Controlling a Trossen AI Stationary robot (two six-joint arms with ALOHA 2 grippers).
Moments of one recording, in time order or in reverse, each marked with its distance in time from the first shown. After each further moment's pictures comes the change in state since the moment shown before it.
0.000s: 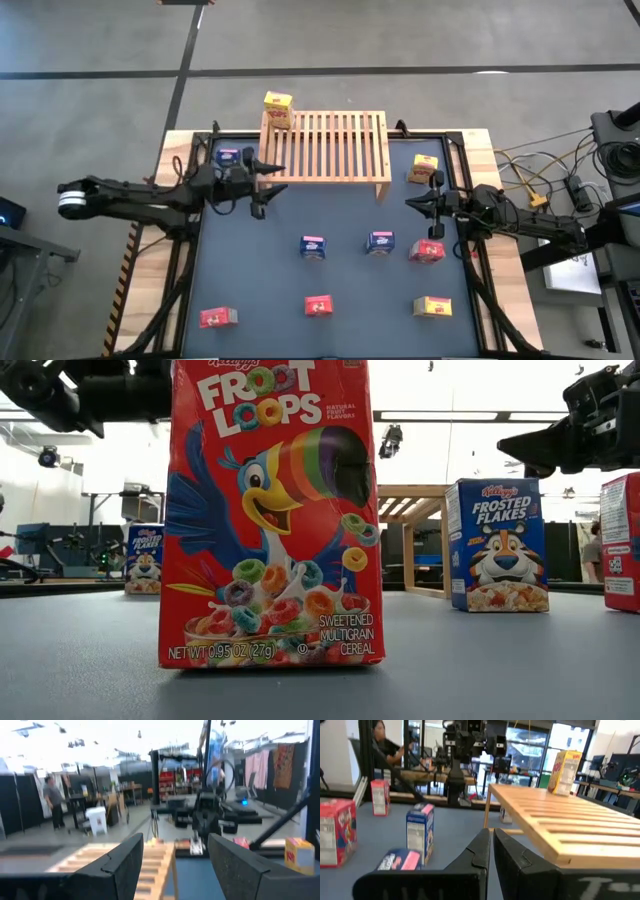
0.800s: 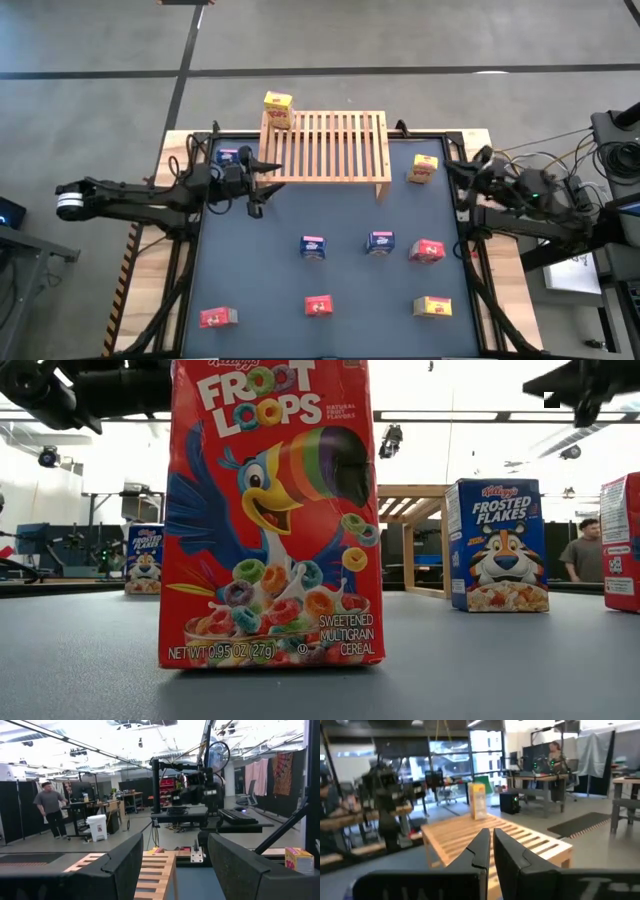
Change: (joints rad) left arm -0.001 -0.033 0.000 -0.006 0.002 -0.010; right arm 0.000 0.006 0.474 -0.435 0.409 0.181
